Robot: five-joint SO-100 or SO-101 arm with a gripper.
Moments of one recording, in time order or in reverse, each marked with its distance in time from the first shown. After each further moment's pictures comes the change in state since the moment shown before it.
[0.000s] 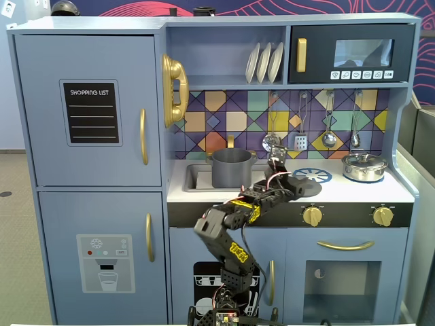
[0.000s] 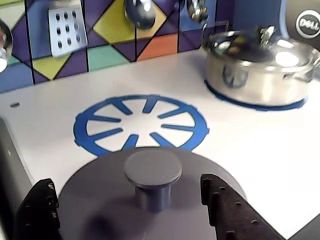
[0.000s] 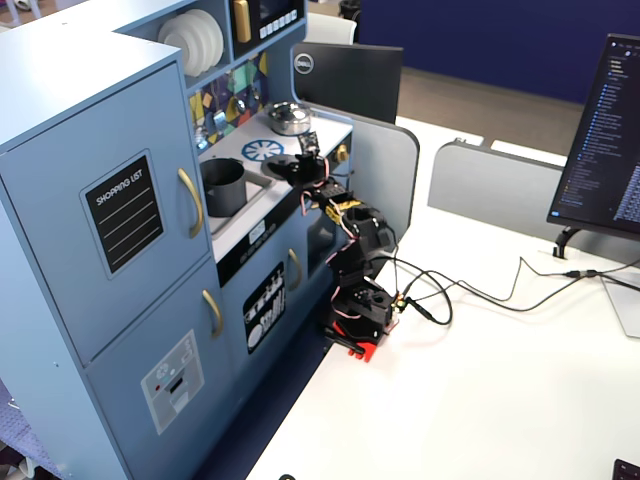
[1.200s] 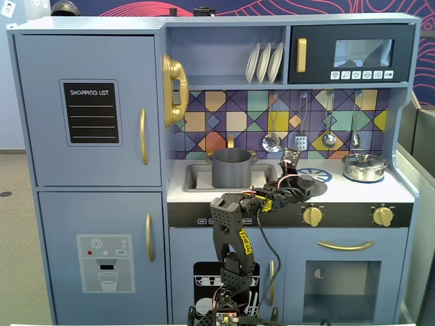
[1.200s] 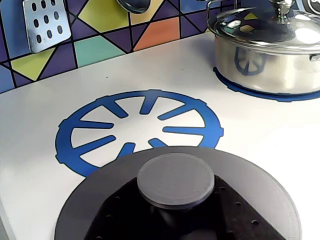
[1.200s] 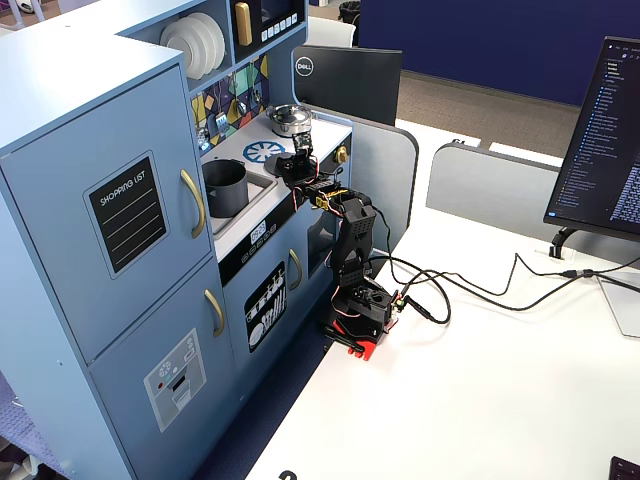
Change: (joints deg) arm -0.4 -21.3 -12.5 -8.0 3.9
